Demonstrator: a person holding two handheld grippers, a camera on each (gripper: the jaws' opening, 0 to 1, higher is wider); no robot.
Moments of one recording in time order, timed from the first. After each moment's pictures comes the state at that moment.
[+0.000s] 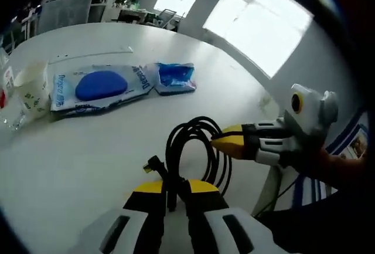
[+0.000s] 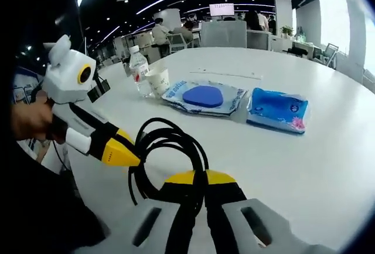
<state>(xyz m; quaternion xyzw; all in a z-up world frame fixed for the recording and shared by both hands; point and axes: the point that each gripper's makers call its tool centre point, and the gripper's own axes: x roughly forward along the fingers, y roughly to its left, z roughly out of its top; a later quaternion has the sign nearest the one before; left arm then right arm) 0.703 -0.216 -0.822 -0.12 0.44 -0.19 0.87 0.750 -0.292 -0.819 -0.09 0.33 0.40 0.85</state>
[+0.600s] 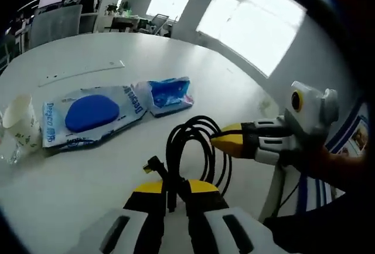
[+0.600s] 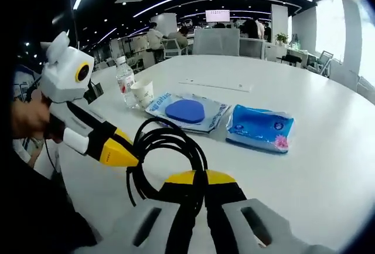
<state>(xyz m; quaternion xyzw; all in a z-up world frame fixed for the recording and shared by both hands) 0.749 -0.225 -0.811 -0.10 0.42 -0.20 0.88 0.798 -0.305 -0.805 -0.09 0.30 0.39 0.87</state>
